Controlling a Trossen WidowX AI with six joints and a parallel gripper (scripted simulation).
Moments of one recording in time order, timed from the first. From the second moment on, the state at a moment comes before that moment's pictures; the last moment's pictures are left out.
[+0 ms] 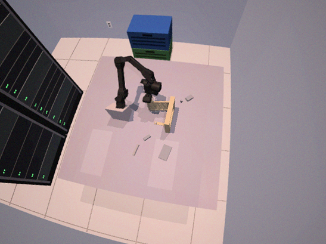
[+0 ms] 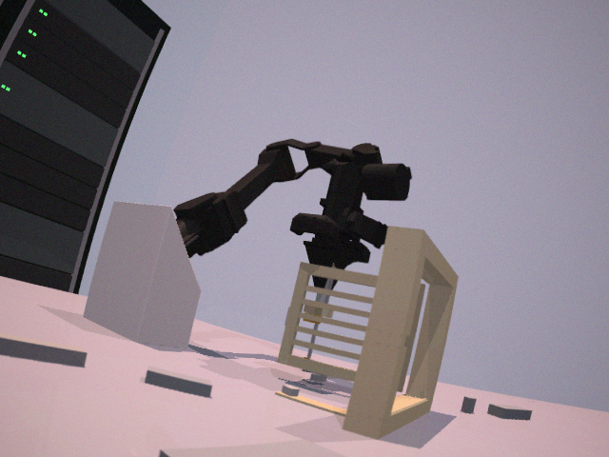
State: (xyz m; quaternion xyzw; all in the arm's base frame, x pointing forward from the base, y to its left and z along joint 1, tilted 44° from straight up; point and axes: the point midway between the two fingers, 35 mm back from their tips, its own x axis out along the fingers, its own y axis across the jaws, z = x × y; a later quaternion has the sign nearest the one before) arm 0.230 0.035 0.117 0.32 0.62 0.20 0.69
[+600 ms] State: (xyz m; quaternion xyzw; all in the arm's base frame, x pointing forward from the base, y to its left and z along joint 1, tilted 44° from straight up) arm 0.240 0.054 0.137 0.38 0.64 0.15 0.66
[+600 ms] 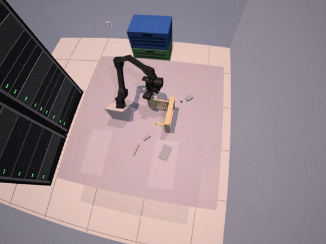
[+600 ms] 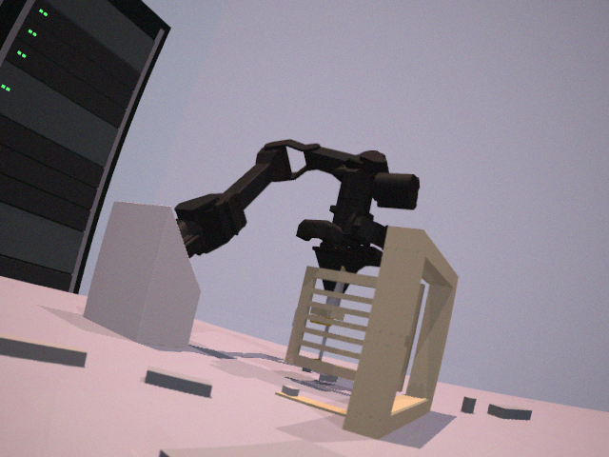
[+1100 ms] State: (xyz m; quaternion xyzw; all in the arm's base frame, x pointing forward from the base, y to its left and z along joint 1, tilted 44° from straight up) arm 0.240 0.054 0.138 0.38 0.64 0.15 0.65
